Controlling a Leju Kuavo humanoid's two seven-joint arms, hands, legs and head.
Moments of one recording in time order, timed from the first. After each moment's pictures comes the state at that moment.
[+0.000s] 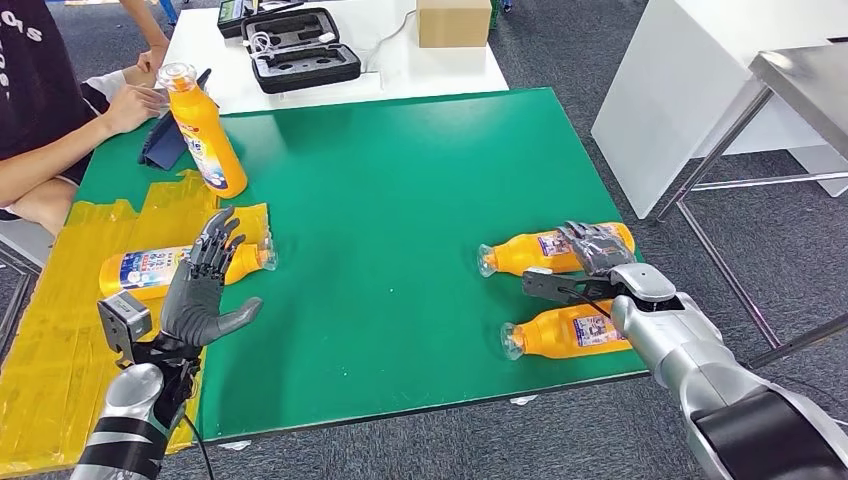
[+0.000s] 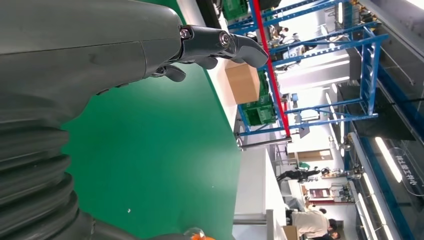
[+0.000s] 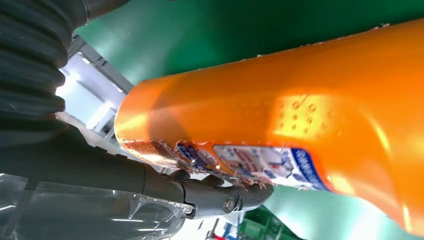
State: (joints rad) left arm -0.23 0.07 -0.04 -1.25 0.05 -0.21 -0.51; right arm -0.77 -0.29 0.63 -0.44 0.94 -0.12 -0.11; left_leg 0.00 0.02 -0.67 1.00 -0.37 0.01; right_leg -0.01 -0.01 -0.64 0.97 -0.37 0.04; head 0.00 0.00
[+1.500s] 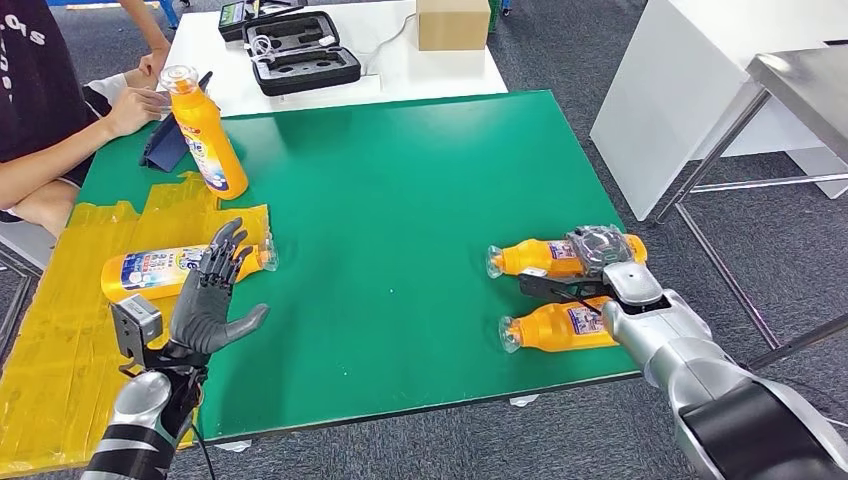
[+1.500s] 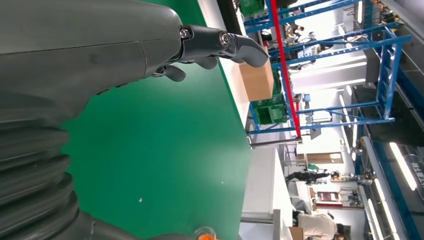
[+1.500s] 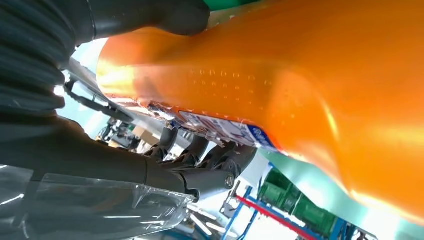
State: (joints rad) left arm -0.21 0.06 -0.06 -1.22 0.08 -0.19 -0.48; right arm -0.80 -0.25 0.68 -0.37 1.08 -0.27 0.01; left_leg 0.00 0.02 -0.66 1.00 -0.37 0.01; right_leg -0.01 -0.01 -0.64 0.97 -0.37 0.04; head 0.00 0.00
